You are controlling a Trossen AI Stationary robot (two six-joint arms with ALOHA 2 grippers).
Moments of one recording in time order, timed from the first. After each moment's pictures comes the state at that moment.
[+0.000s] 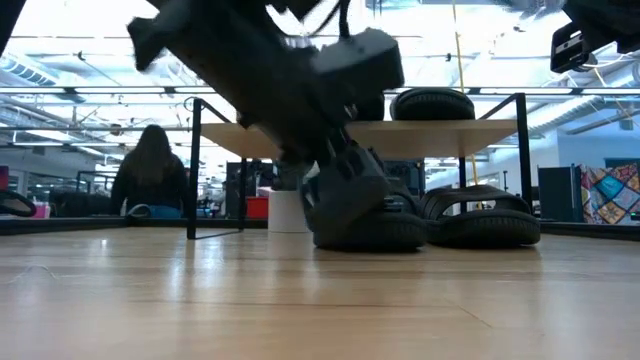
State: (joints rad) left arm -0.40 2.17 1.37 -0.10 -0.96 0.02; right arm 0.58 0.00 0.16 -0.04 0.39 -0.06
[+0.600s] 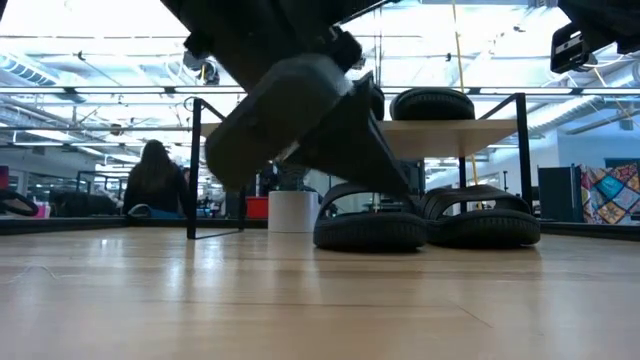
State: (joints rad) left arm -0.50 2.15 1.46 -0.21 -0.58 0.10; right arm 0.58 0.00 0.16 -0.04 0.39 -0.07
